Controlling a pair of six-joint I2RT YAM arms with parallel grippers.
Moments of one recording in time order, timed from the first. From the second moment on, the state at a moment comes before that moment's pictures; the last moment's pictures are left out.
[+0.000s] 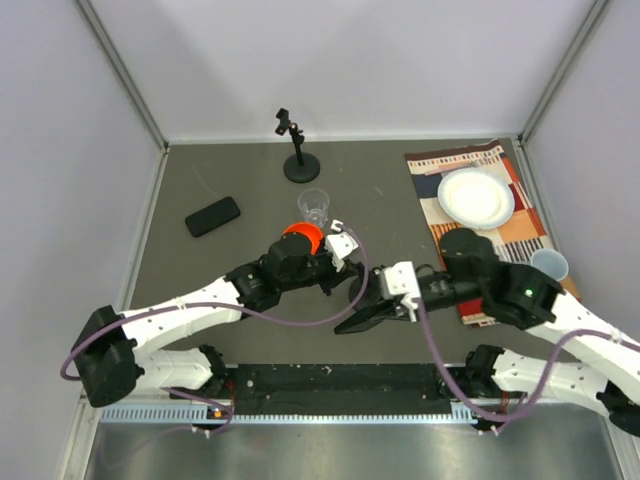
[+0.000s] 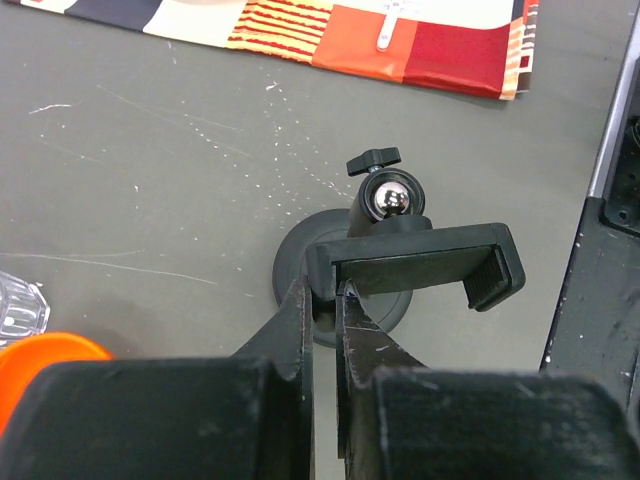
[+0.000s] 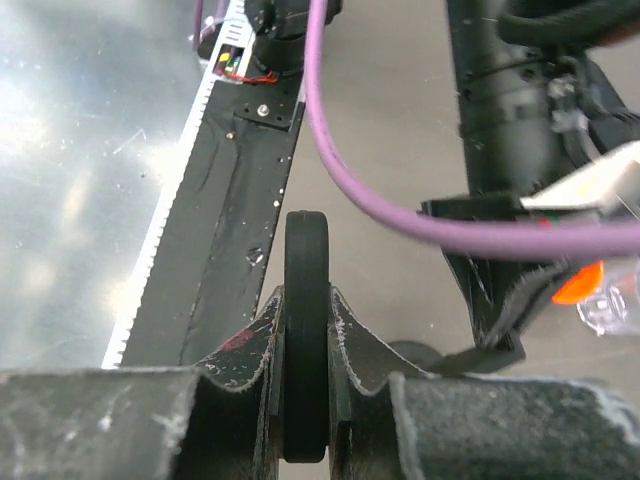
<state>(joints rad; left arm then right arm) -0.96 1.19 0.78 0.06 0.16 0.07 0.96 0.80 1.05 -0.71 -0.63 -0.47</state>
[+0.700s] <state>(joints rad) -0.88 1.19 0.79 0.01 0.37 0.12 0.93 1.17 1.17 -0.73 -0.68 -0.81</state>
